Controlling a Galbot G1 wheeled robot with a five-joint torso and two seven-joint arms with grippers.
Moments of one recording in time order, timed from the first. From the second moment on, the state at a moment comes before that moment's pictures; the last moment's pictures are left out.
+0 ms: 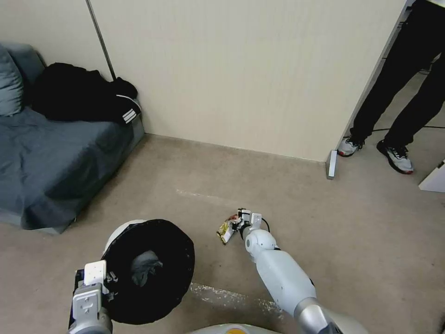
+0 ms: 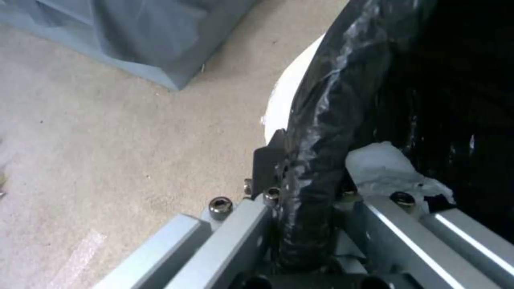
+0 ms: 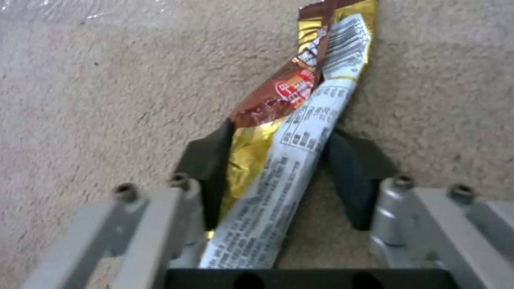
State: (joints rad) left arm 1.94 -1.57 -0.65 -2.40 0.00 0.60 -0.33; right arm -0.73 1.61 0.18 0.72 0.49 -0.25 0.06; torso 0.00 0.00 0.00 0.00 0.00
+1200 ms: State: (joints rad) left arm 1.93 -1.55 -0.64 -2.40 -0.01 0.60 -0.32; right arm -1.00 1.51 0.15 1.41 0.45 -0.10 -0.01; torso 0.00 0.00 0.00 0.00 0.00
